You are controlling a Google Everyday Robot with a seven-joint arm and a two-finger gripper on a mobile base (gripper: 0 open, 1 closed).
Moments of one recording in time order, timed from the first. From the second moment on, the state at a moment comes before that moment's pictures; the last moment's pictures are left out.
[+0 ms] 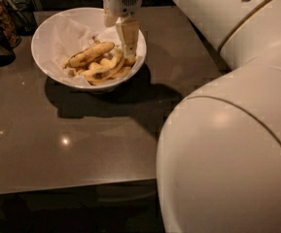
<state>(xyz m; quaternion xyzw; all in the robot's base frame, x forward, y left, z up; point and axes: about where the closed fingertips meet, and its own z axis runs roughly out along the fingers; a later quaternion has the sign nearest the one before) 0.650 0.035 0.956 -0.84 0.53 -0.06 0.11</state>
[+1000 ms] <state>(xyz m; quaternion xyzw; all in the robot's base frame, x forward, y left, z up) 0.645 0.046 0.956 -0.84 0.52 -0.06 0.11</state>
